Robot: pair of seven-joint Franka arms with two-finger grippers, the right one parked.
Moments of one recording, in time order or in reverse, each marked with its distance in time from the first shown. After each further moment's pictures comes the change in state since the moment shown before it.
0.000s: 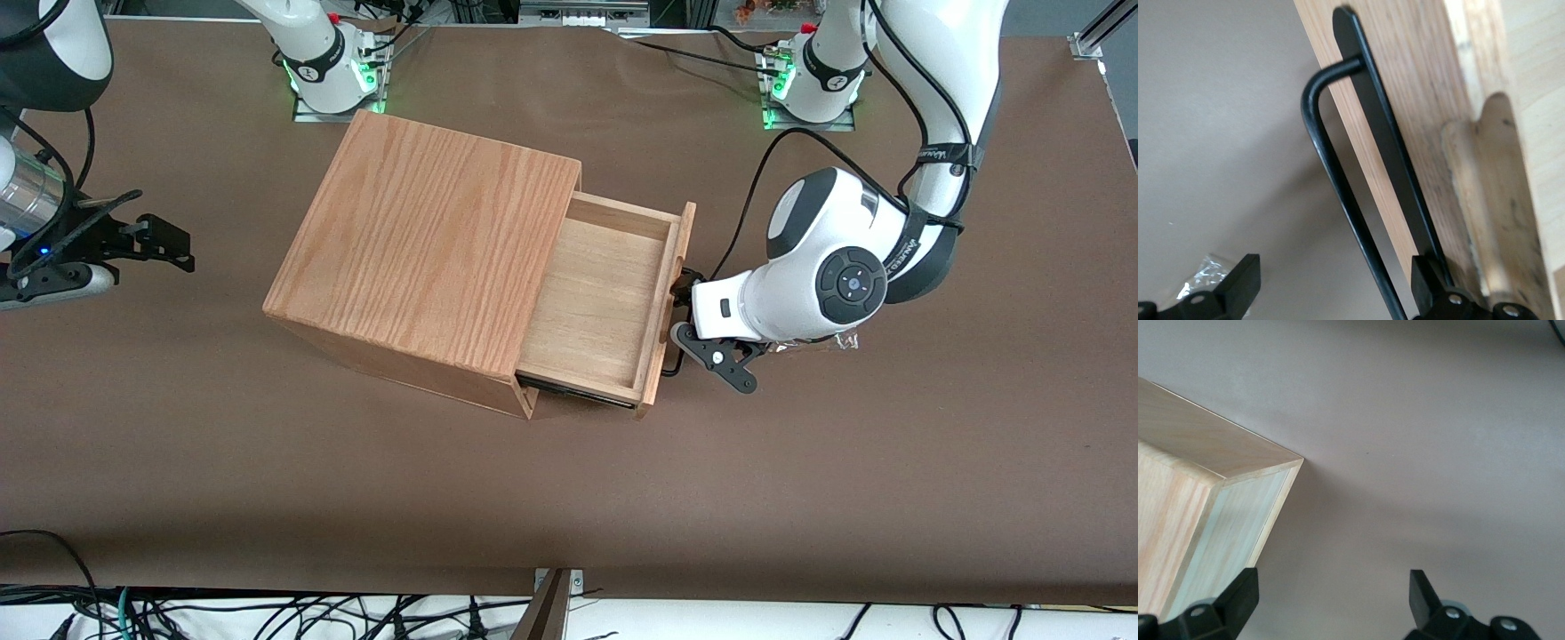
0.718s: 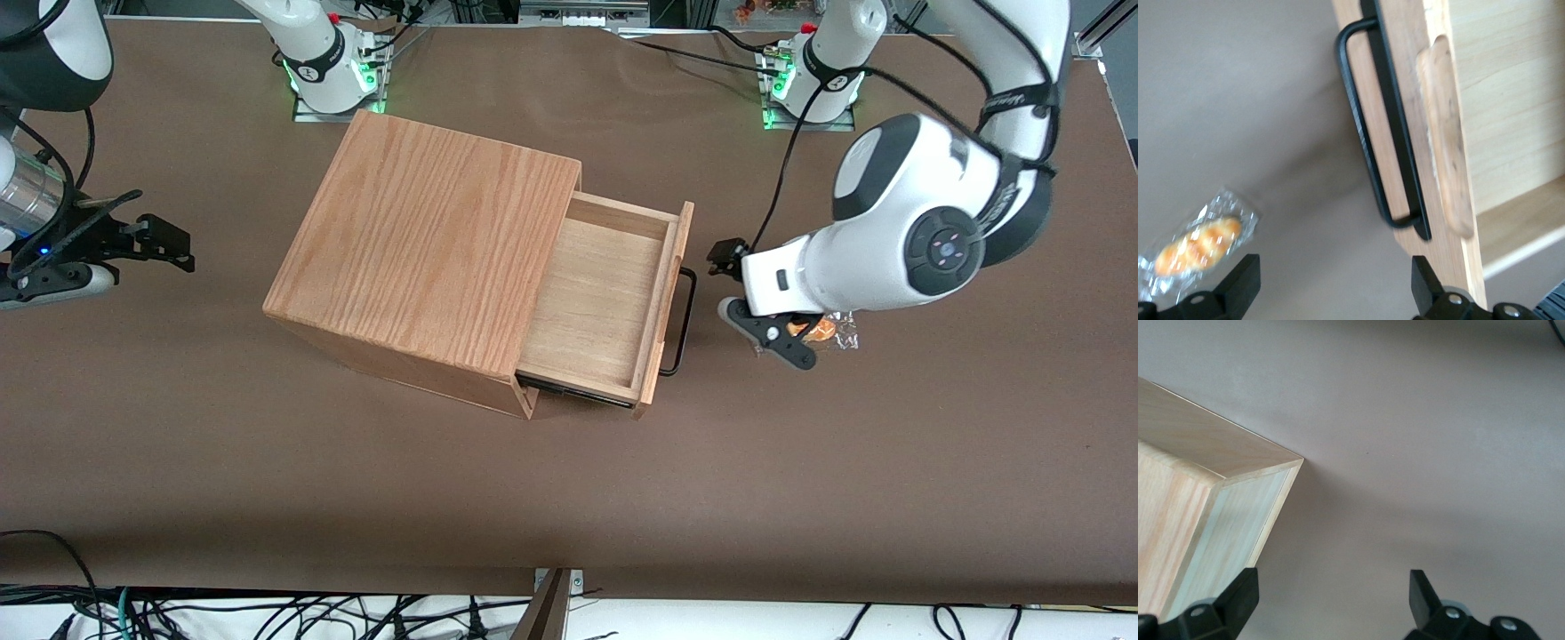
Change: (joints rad) arm 0.049 -0.120 0.029 0.052 -0.022 -0.237 -0.087
